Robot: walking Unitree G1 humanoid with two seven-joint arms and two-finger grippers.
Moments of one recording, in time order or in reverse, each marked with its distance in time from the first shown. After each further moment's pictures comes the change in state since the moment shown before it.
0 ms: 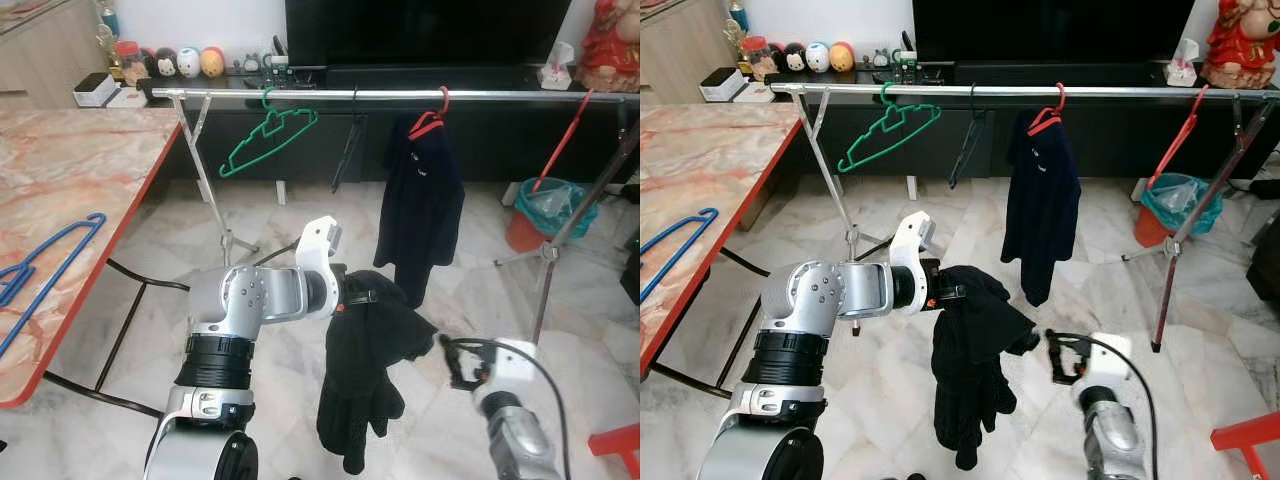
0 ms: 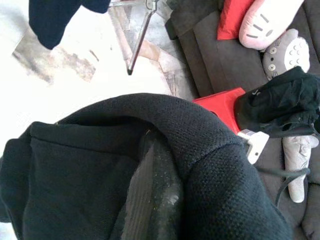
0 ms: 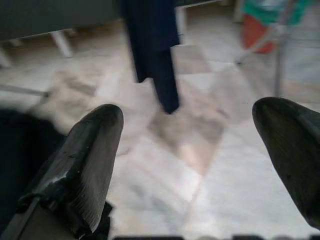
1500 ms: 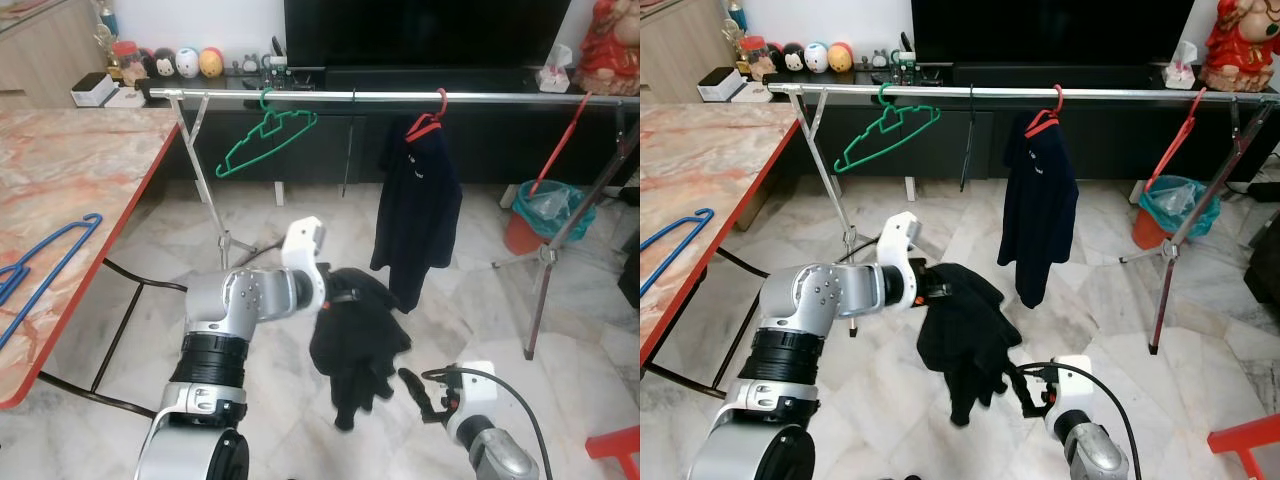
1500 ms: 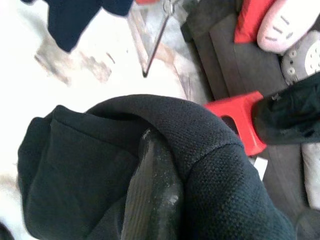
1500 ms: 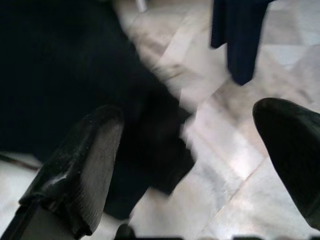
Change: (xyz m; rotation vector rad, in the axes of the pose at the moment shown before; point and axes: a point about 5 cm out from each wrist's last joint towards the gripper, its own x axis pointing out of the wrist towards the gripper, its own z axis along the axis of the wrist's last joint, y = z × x) left arm 0.003 0.020 -0.002 0.009 -0.003 0.068; right arm -0.016 0.042 -0.027 -0.016 0.121 0.331
